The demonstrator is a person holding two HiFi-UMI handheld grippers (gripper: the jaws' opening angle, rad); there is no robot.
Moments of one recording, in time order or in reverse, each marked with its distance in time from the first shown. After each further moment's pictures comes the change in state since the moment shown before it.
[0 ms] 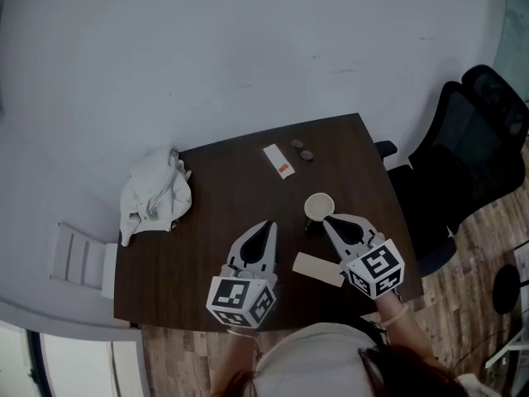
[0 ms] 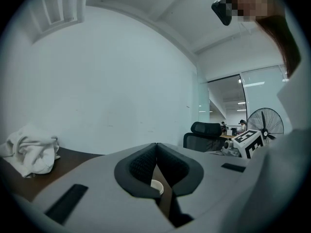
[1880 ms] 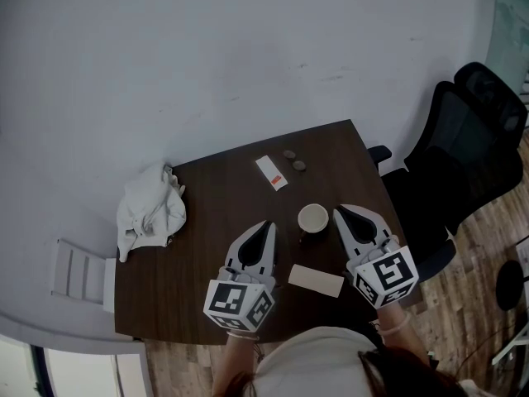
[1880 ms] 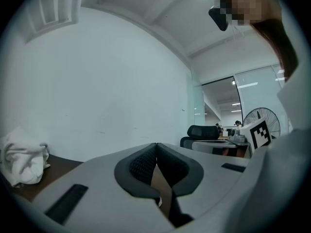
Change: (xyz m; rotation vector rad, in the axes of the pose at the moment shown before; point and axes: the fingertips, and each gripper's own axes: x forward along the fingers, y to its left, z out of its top) left arm 0.035 -0.016 0.020 0.040 -0.056 -0.061; right arm -0.031 -0.048 0.065 0.002 -0.188 -0.171
